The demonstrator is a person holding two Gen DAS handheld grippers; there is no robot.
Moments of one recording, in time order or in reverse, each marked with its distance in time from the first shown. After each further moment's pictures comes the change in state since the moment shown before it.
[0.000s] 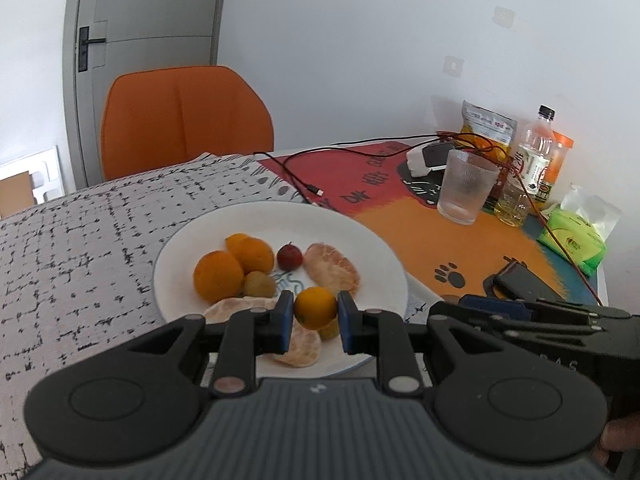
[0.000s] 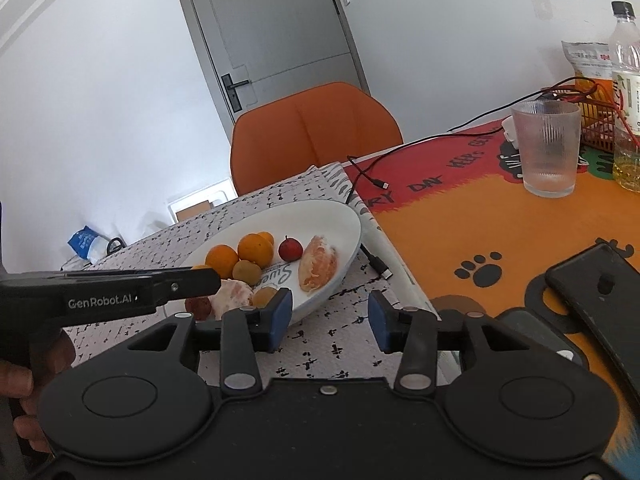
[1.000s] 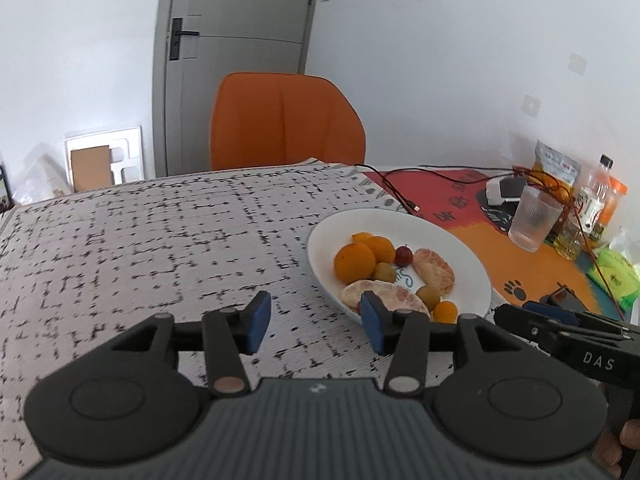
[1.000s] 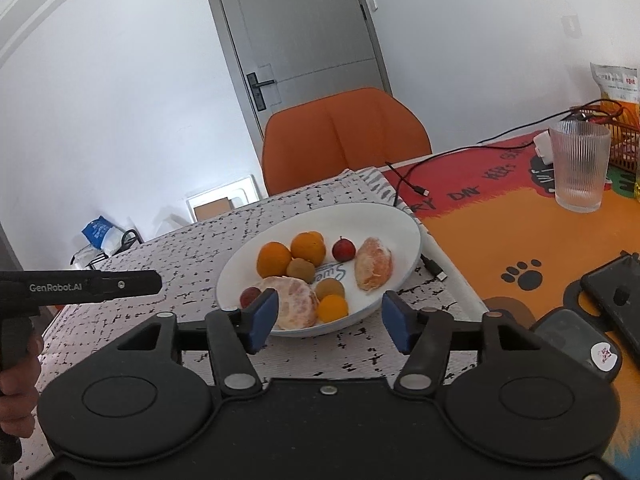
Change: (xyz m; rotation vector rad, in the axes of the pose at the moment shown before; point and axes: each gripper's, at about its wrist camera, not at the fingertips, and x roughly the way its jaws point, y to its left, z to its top) left arm -0.079 0.067 -0.018 -0.154 -0.031 0.193; right arm -0.014 0.047 -0.002 -0.057 -0.012 0.034
